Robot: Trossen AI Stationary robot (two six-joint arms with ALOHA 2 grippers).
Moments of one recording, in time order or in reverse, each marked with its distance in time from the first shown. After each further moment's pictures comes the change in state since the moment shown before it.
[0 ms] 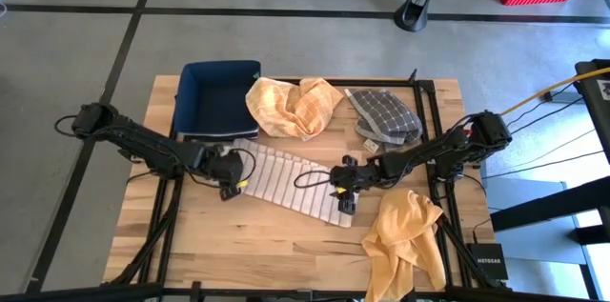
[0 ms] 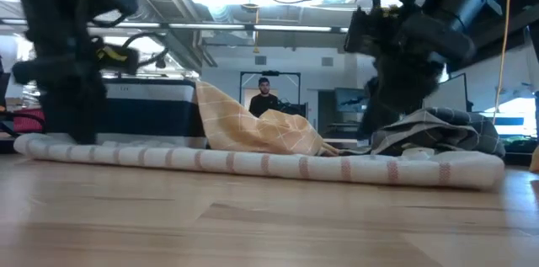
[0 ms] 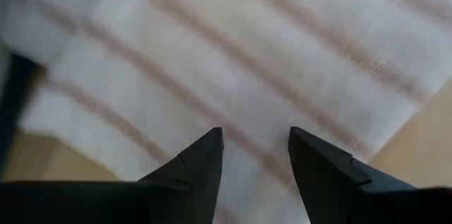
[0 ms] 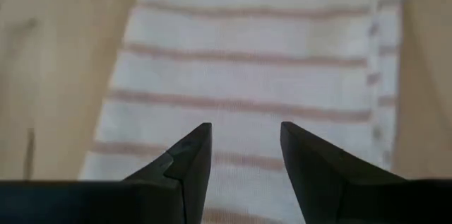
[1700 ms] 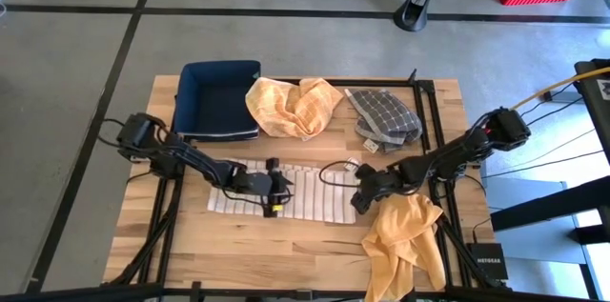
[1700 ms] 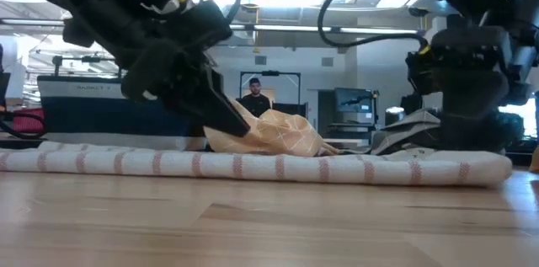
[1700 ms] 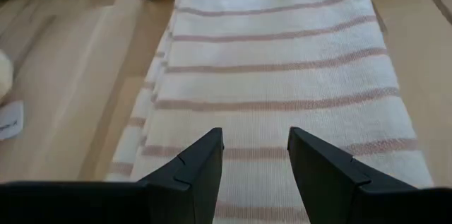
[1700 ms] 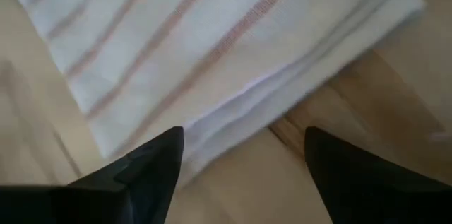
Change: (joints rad) left arm -0.037 0.489 0.141 1.039 -0.063 0.565; right arm 0.107 -0.176 -0.232 -0.035 -0.045 0.809
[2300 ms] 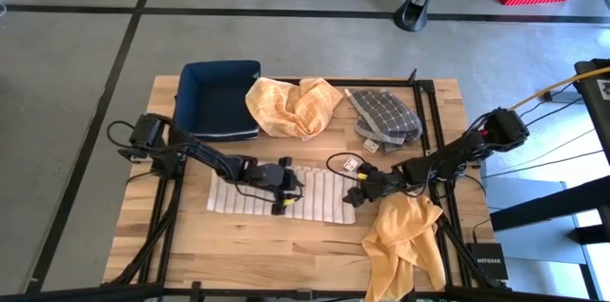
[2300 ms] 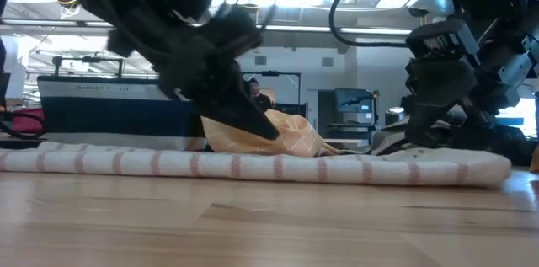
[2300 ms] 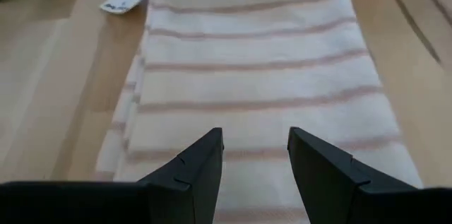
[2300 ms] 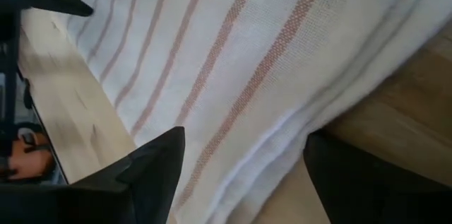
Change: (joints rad) left arm 0.095 0.095 0.108 0.004 0.220 0.029; right arm 0.002 0.012 -0.107 0.328 0.079 0.248
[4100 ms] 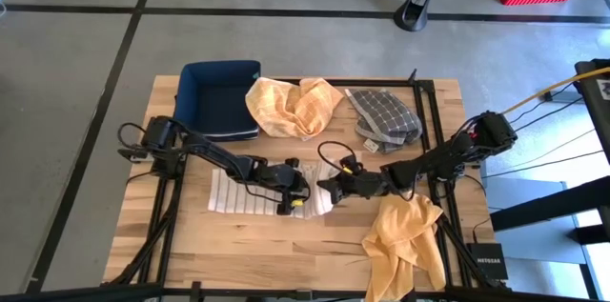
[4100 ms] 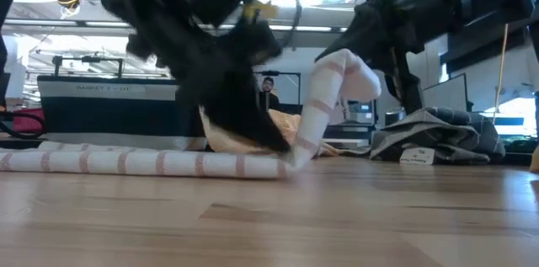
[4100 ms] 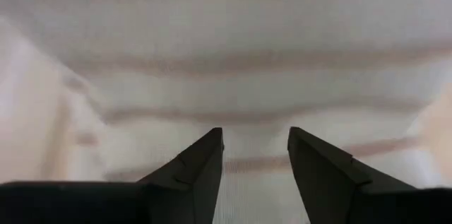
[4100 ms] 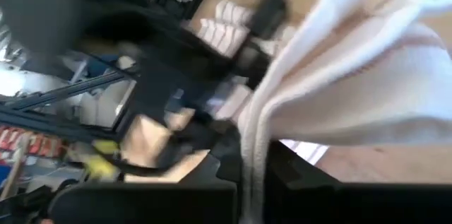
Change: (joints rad) left arm 0.014 0.051 0.097 -0.107 0.028 0.038; right arm -0.002 0.118 0.208 0.278 0.327 -0.261
